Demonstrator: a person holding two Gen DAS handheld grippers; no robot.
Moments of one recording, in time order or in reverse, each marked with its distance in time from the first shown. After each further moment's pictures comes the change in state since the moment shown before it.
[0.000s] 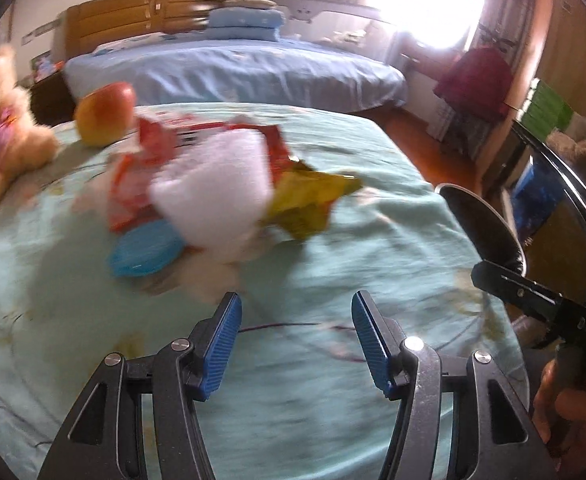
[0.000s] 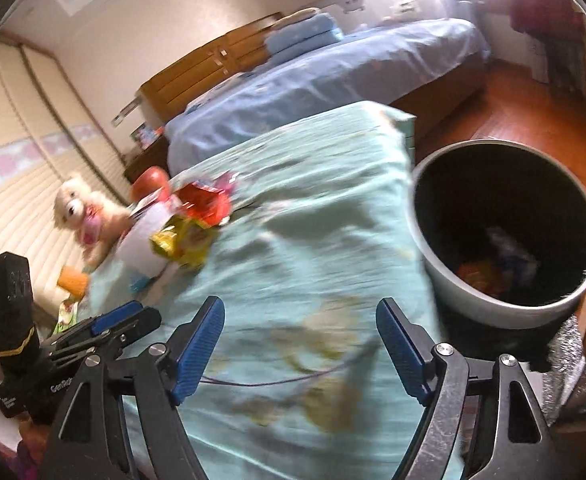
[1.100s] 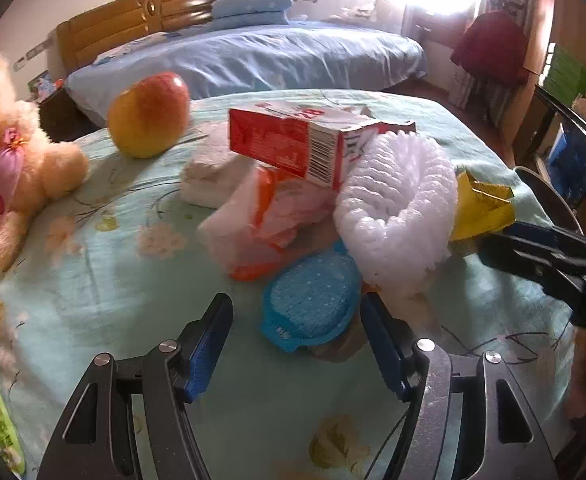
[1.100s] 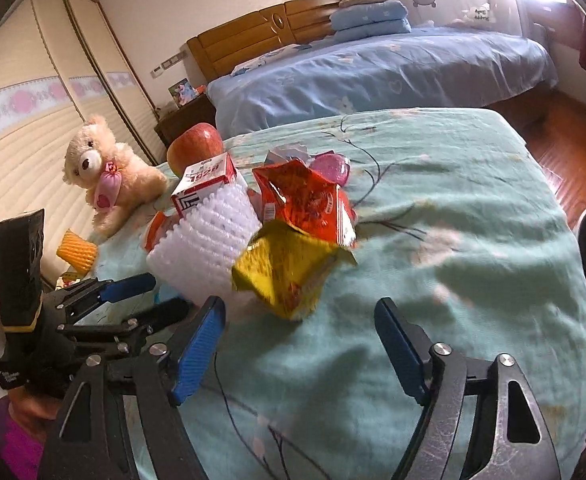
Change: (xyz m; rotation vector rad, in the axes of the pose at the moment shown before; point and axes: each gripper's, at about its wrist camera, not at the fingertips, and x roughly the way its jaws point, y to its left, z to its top) left arm 0.052 0.078 0.047 0.133 0.092 0.083; right arm 0.091 0.093 0.025 -0.178 0.073 0.056
